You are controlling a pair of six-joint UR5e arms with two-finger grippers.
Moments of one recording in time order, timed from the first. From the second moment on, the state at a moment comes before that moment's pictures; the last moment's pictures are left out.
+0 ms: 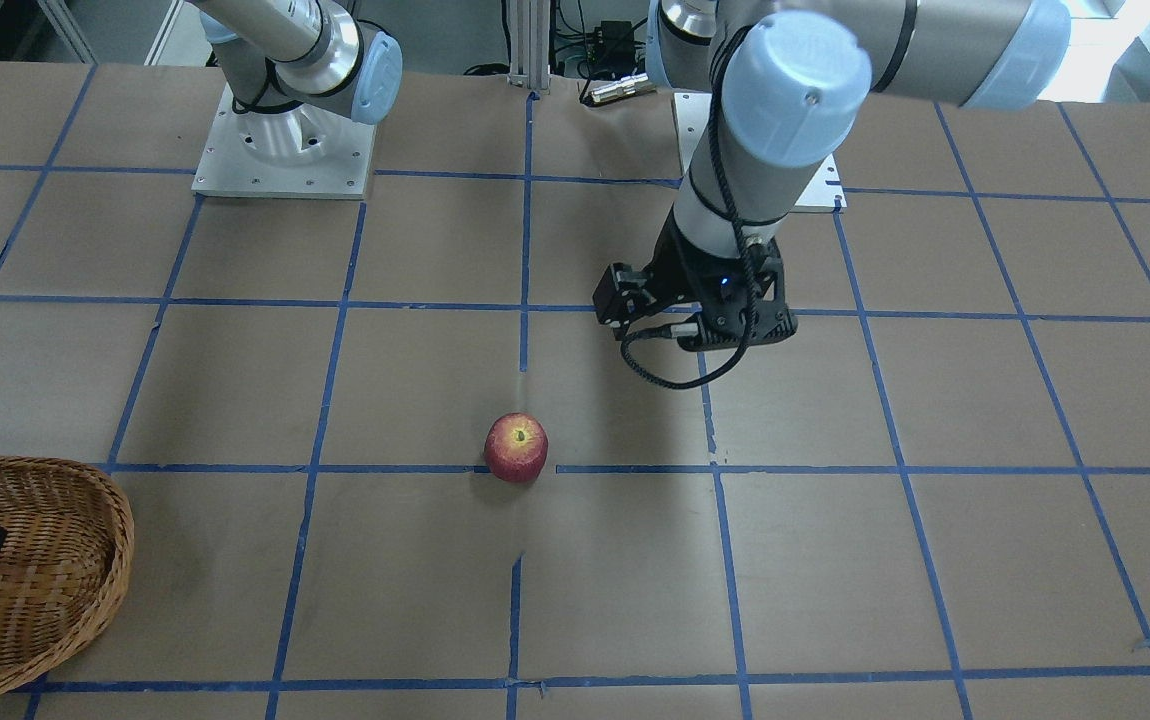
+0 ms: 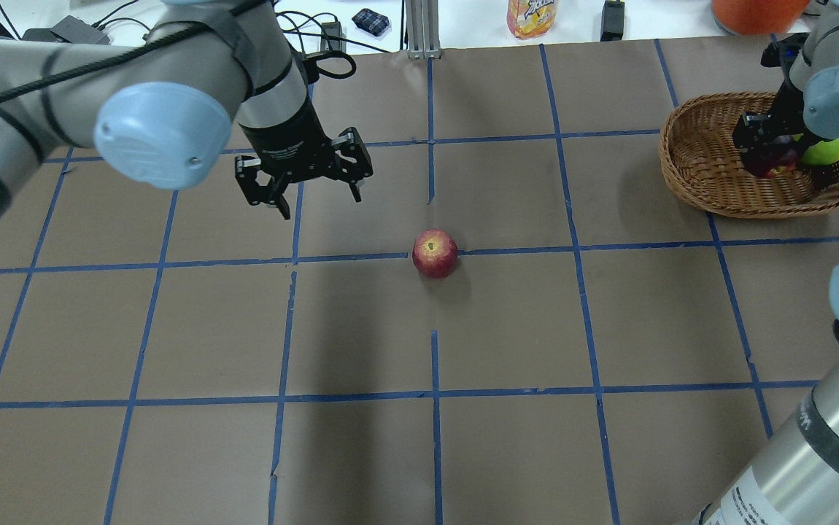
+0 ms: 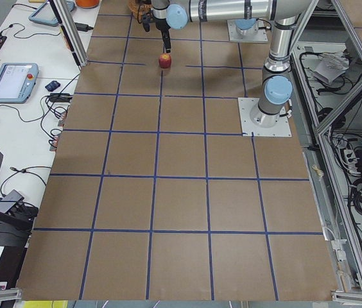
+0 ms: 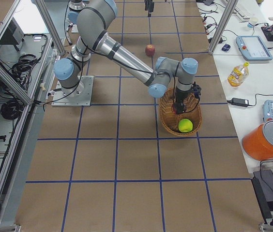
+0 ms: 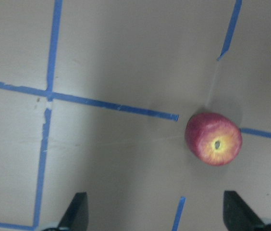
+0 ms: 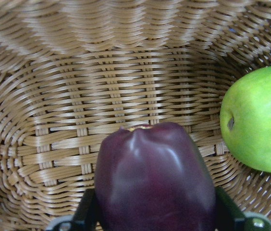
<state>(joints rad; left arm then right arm) -1.71 -1.70 -1.58 -1.51 1.48 -0.29 1.15 -0.99 1.48 -2.14 -1.72 -0.34</state>
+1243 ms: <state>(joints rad) -1.53 -1.53 -1.58 -1.58 1.56 0.09 1.47 -1.19 1.50 -1.87 -1.68 -0.04</state>
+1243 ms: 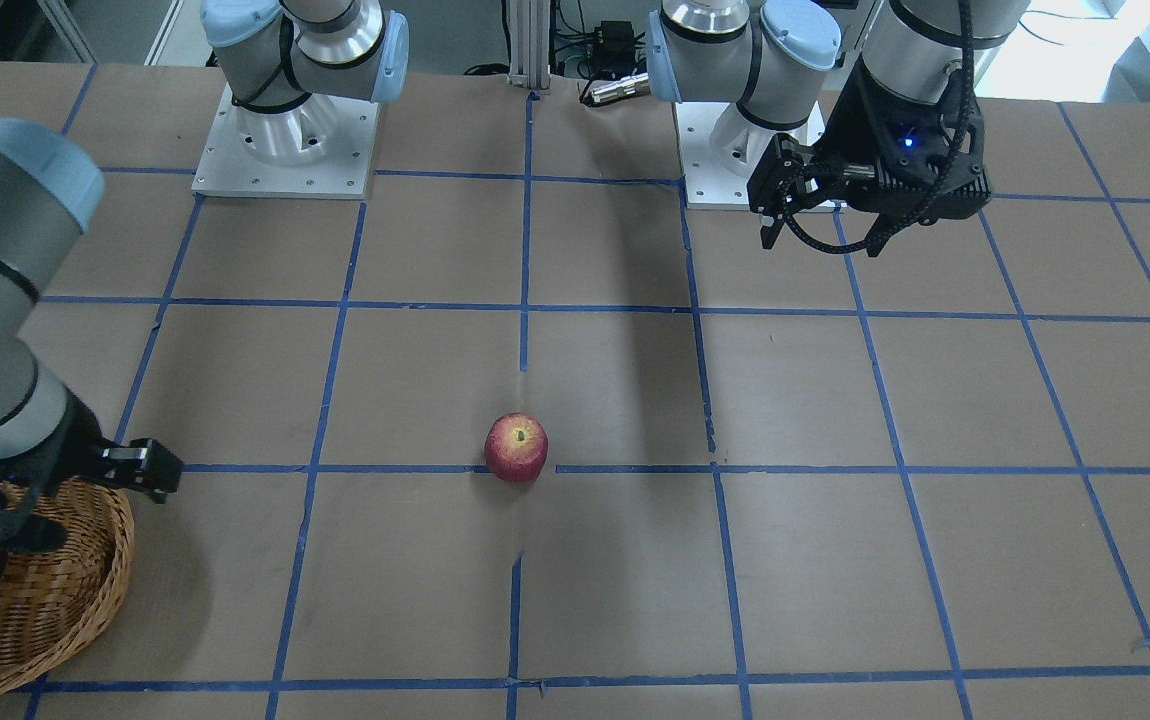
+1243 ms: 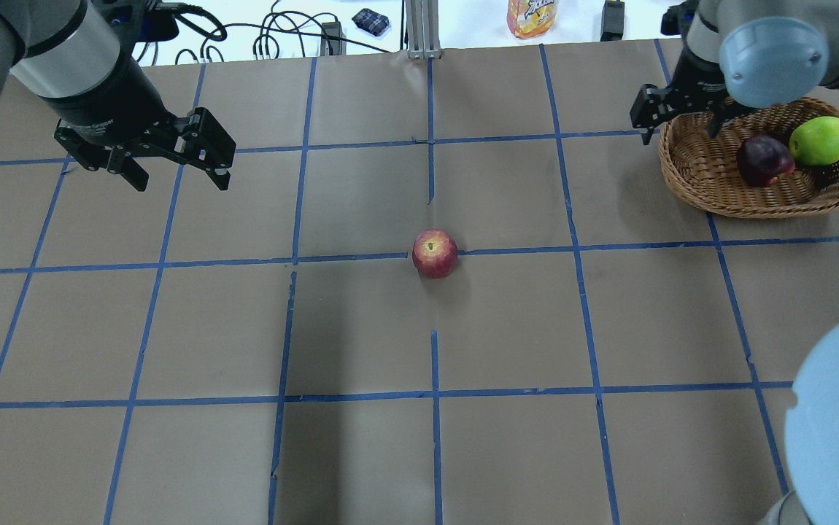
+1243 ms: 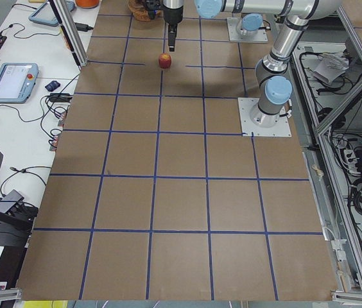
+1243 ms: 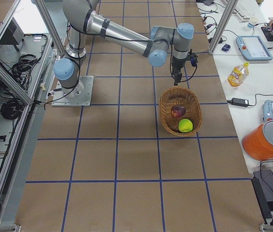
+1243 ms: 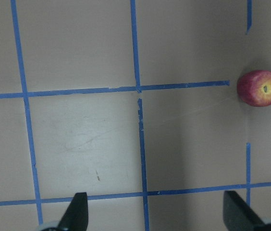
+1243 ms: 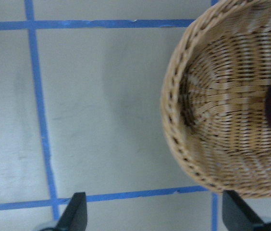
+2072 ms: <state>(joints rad) -1.54 -1.53 -1.58 -1.58 1.57 0.09 1.82 -1.16 1.56 -1.87 -1.47 0.42</state>
